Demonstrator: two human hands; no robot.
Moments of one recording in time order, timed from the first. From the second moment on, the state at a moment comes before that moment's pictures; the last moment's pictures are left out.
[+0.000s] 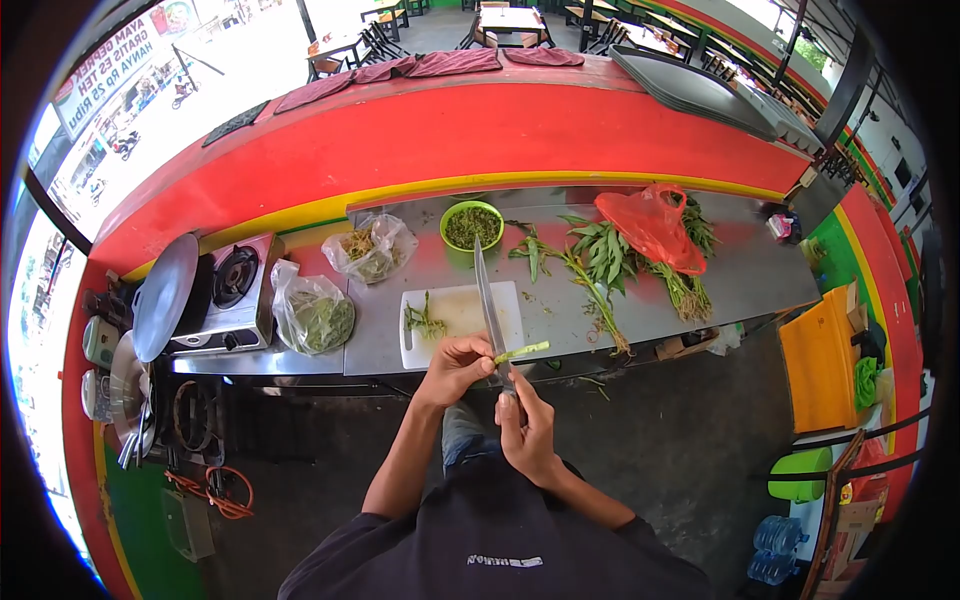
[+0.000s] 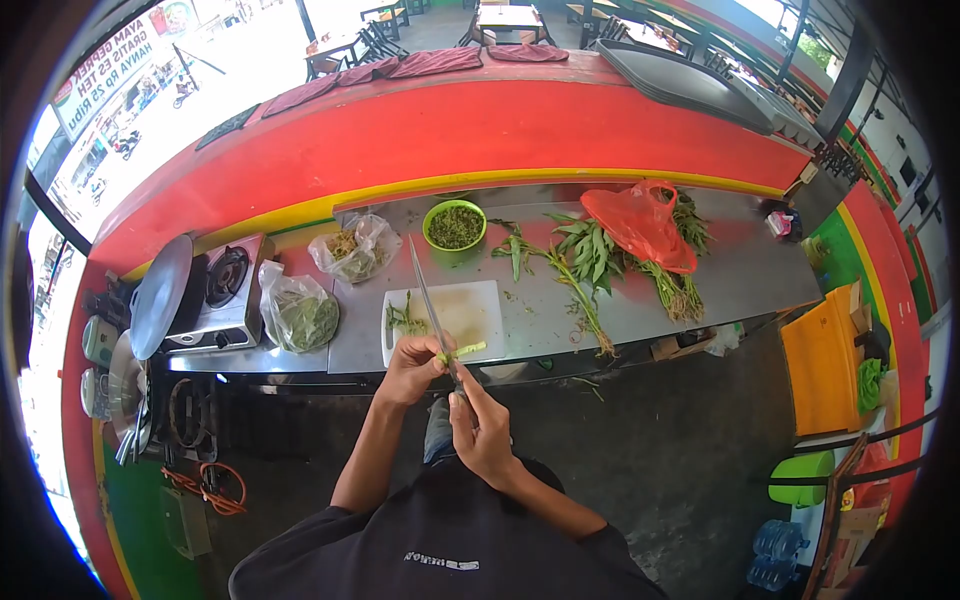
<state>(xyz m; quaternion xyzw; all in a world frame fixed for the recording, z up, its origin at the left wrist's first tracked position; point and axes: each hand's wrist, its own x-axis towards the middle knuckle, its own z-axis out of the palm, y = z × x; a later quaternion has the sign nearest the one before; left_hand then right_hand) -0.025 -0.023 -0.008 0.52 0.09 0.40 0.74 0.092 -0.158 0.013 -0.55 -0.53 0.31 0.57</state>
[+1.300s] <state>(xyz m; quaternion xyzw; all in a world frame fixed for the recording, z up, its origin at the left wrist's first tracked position) -0.006 -0.014 -0.016 0.50 0.08 0.43 0.75 0.102 -0.159 0.008 -0.49 -0.57 0.22 0.62</state>
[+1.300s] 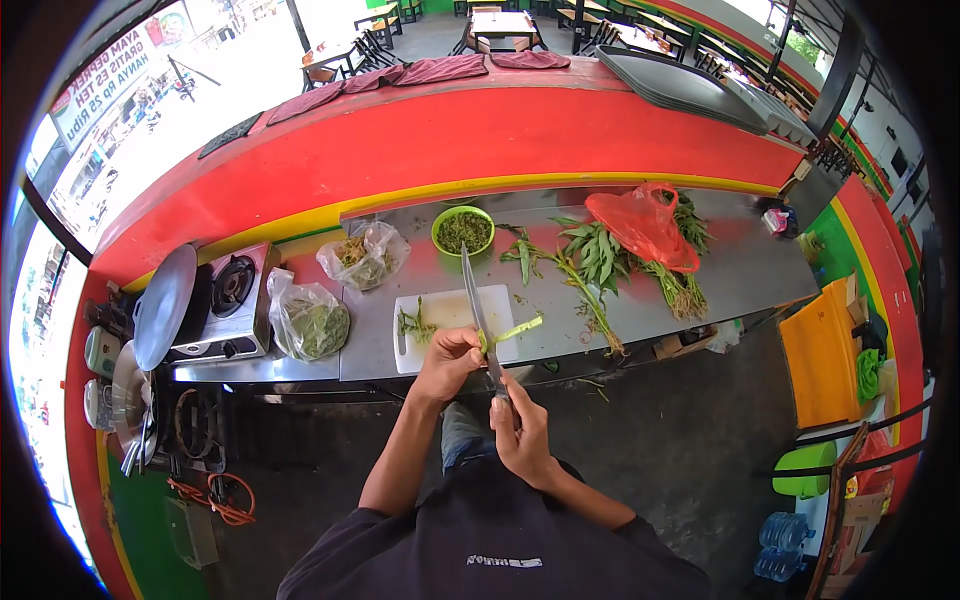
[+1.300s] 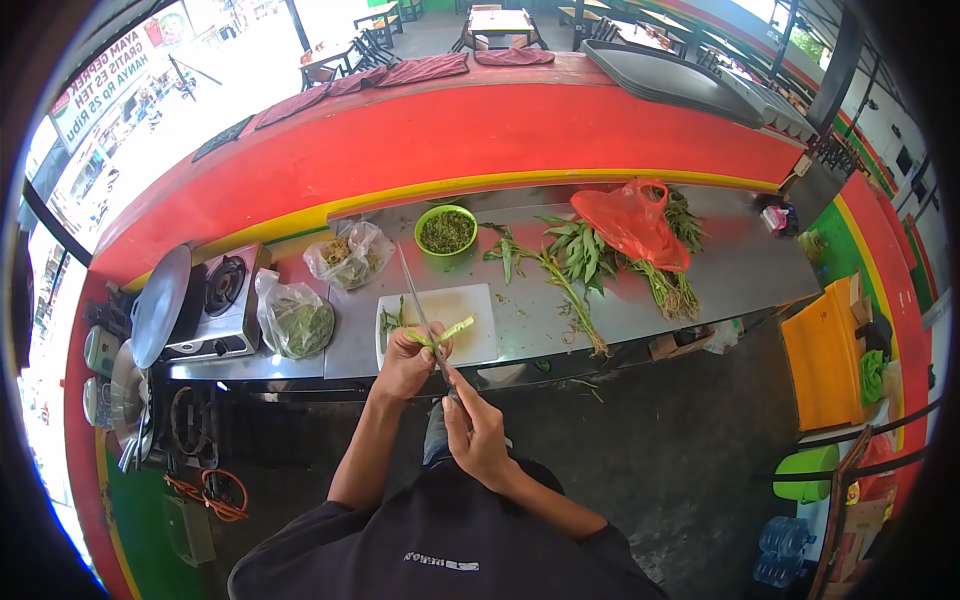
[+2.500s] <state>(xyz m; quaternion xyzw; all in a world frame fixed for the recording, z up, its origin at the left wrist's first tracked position) 0.000 -0.011 -0.009 0.52 0.09 0.42 0.74 0.111 -0.157 0.013 -0.52 -0.57 0.22 0.60</state>
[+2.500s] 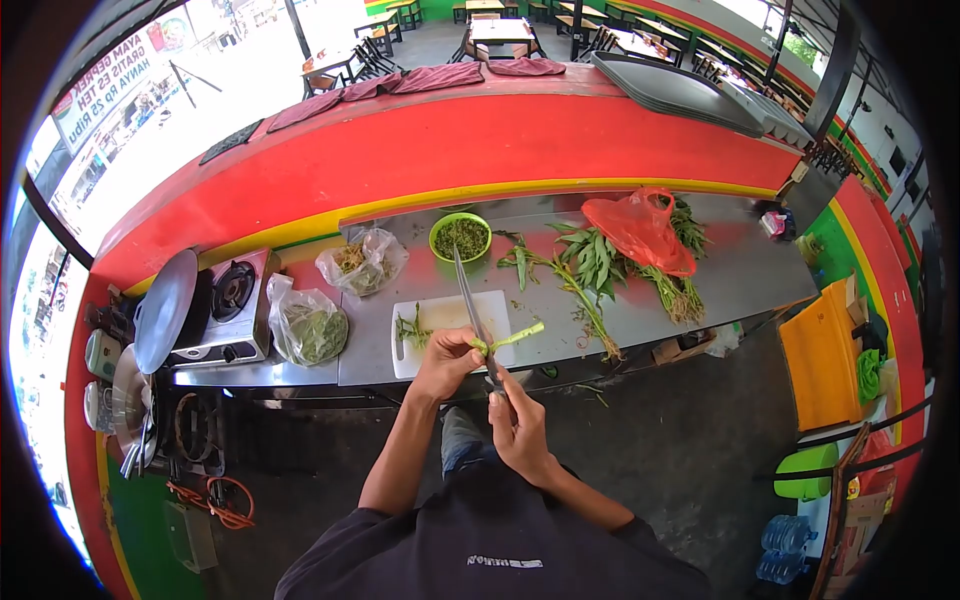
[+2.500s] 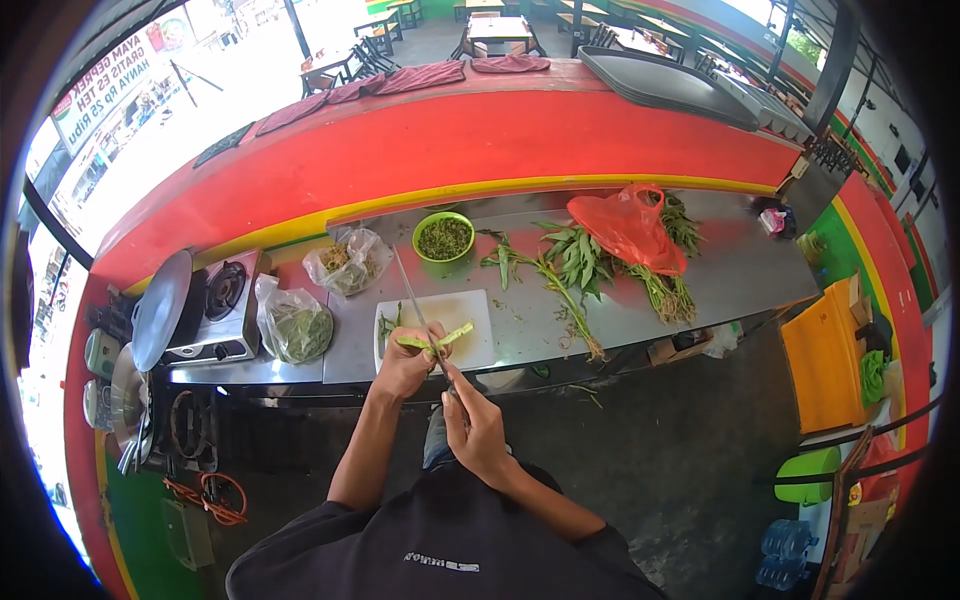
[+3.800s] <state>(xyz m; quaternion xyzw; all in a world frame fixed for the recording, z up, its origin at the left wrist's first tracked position) 0.008 0.008 -0.009 0.51 0.03 0.45 0.73 0.118 -0.151 0.008 -0.52 -0.58 0.19 0.60</state>
